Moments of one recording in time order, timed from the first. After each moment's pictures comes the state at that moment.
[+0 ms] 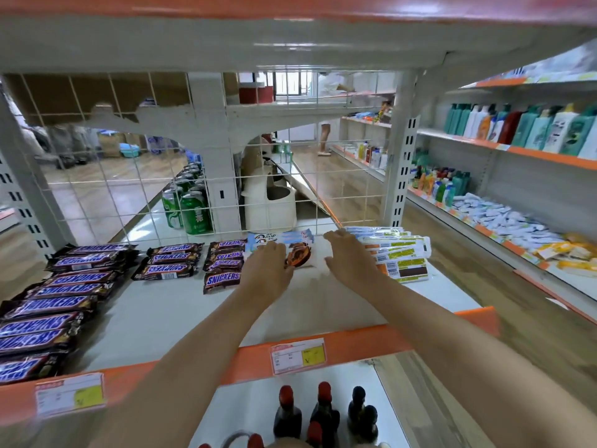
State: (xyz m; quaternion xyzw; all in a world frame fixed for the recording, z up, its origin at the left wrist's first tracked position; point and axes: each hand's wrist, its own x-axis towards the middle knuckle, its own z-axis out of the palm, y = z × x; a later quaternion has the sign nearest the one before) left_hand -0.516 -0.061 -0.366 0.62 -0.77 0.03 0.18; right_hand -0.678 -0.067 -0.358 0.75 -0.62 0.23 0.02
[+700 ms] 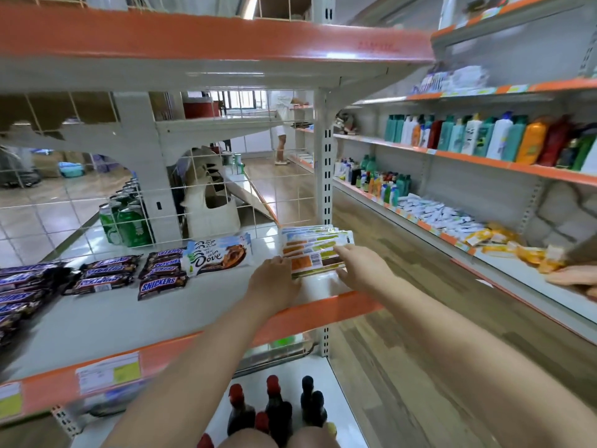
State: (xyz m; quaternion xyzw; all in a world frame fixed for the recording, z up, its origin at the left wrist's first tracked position) left_hand -0.637 -0.010 -0.372 0.56 -0.81 -0.01 0.15; right_hand -0.818 0.002 -0.366 0.73 -0.67 0.10 0.09
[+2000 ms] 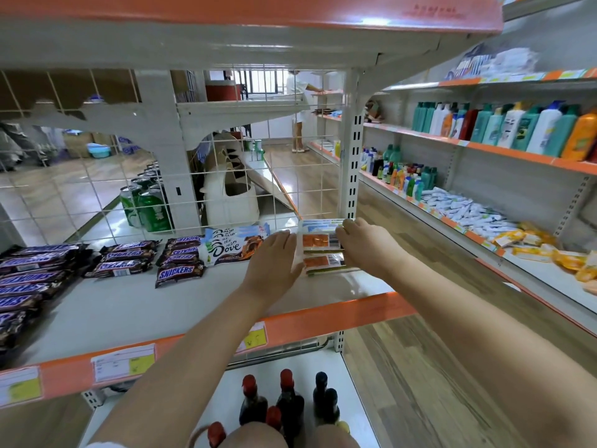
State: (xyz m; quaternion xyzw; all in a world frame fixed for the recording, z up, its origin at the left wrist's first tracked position) left_hand -0.602 -0.026 -0.367 0.49 -0.83 0.09 0.24; right_hand -0.791 -0.021 -0.332 0.76 -0.55 -0.10 0.34
